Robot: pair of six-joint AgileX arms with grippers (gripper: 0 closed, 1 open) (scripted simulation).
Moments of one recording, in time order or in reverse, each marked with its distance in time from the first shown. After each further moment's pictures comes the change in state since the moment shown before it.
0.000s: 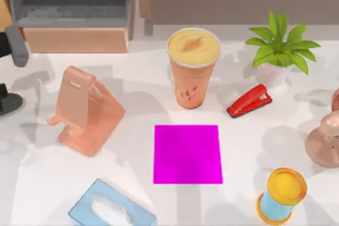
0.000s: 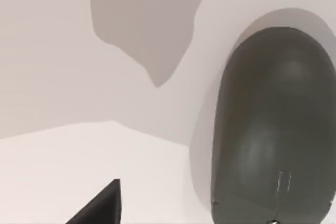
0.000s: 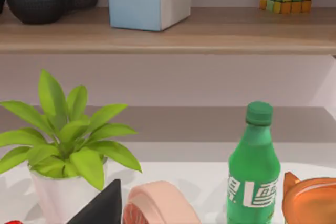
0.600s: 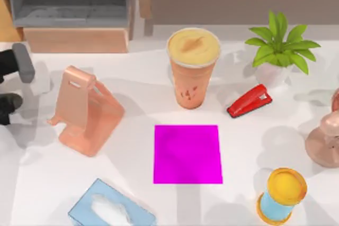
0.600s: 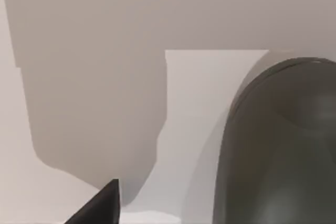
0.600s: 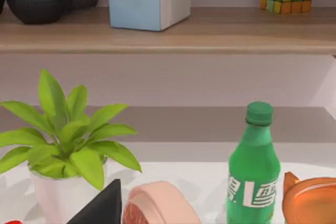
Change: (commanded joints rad) left arm 0.003 0.049 -0.101 0.142 0.001 0.004; right arm 0.000 0.000 0.000 0.000 0.000 0.000
